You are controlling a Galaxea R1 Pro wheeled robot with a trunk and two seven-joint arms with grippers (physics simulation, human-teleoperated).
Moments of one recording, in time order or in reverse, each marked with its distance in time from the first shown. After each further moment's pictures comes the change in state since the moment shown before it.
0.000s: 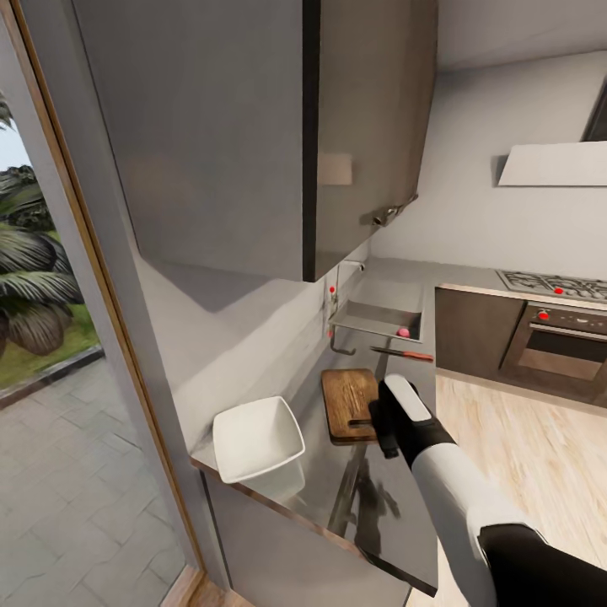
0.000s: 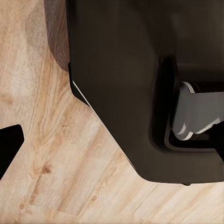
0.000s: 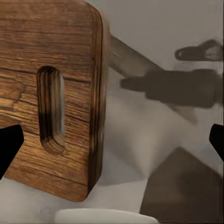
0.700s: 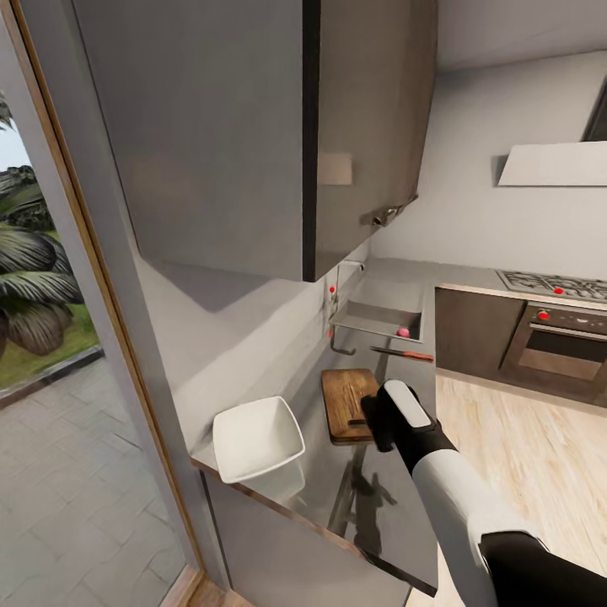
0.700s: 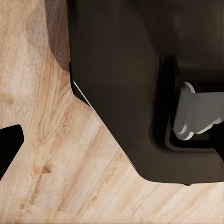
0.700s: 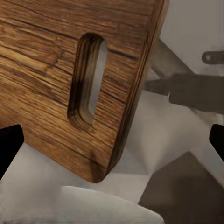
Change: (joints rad) left arm 0.000 0.001 0.000 0.000 0.000 0.000 0.000; right arm 0.023 0.001 -0.002 -0.003 0.028 0.163 0.166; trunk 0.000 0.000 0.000
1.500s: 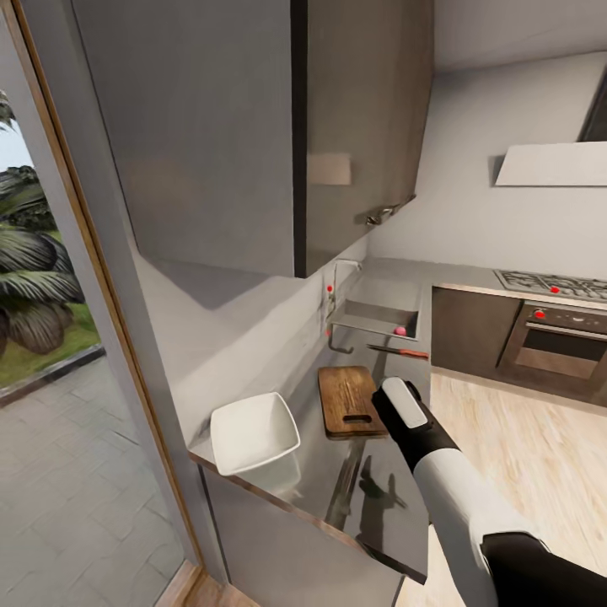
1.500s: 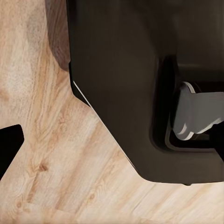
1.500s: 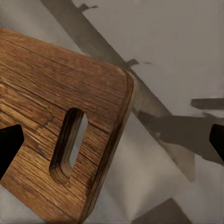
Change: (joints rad) left arm 0.000 0.000 -0.001 0.000 0.000 0.000 0.000; right arm 0.000 -0.003 -0.003 -0.030 0.225 -0.004 -0.019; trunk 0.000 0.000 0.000
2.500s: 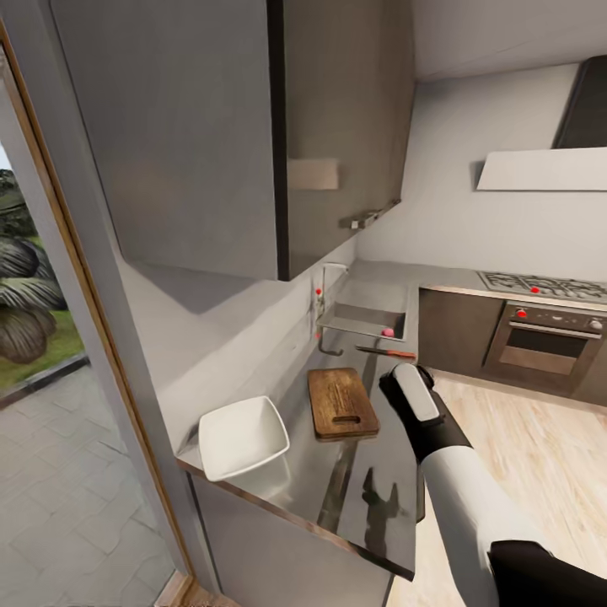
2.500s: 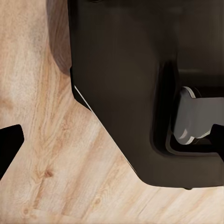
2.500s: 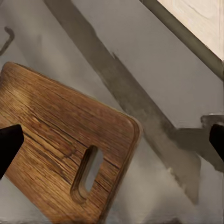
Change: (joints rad) left arm 0.000 0.002 0.001 0.000 0.000 0.000 0.000; right arm 0.008 -0.005 -0.059 -0.164 0.080 0.145 -0.041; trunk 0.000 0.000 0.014
